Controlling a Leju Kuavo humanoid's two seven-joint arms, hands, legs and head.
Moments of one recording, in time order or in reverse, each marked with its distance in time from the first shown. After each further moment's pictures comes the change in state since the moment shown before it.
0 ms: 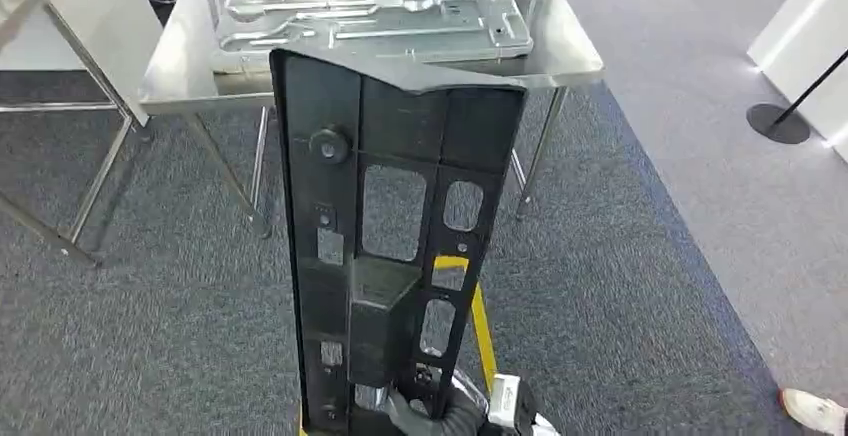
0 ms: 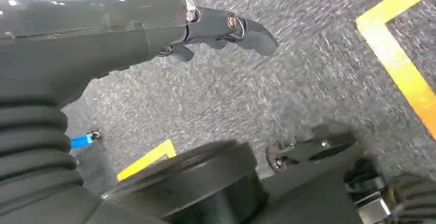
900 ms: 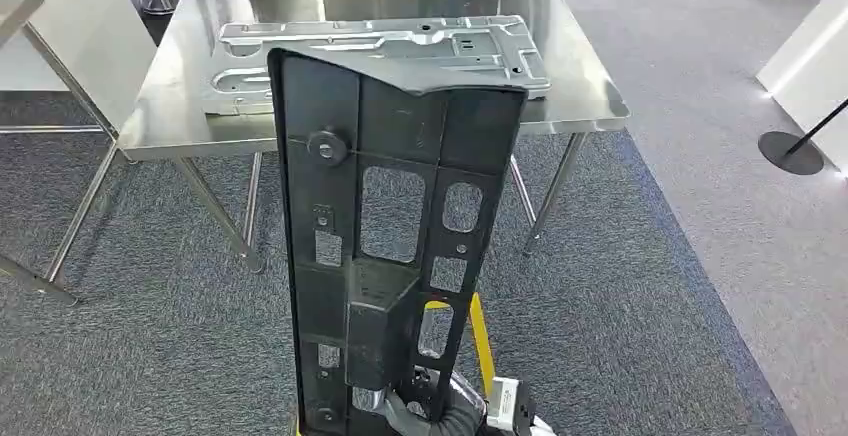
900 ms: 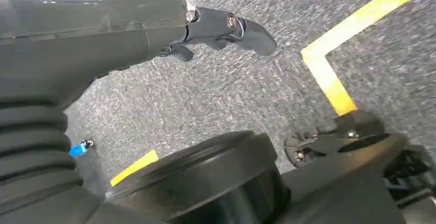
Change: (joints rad) left arm 0.004 0.002 0.005 0.000 -0.013 0.001 0.006; right arm 0.003 0.010 -0.002 0.000 0.009 0.012 -0.008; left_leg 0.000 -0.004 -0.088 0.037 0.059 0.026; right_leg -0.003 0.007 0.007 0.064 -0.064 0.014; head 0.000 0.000
